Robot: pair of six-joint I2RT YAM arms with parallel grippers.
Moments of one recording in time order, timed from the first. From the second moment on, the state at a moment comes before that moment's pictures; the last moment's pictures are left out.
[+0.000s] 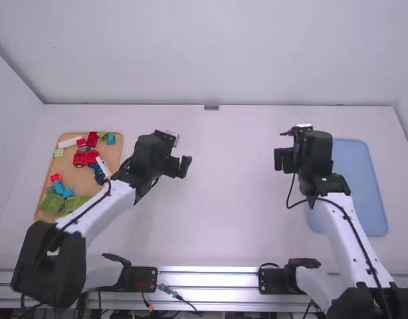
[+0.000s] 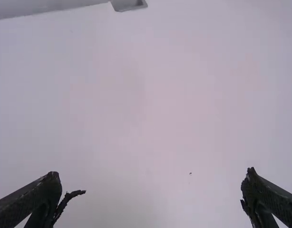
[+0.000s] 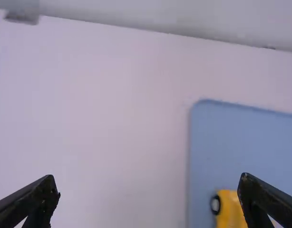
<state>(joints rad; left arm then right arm) -0.28 1.33 0.74 -0.06 0.12 -0.04 0.07 1.15 0.83 -0.39 0.05 -0.14</state>
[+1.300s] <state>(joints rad) 0.00 0.55 0.13 -0.11 0.00 -0.01 0.00 0.46 0.16 -0.11 -0.01 0.00</state>
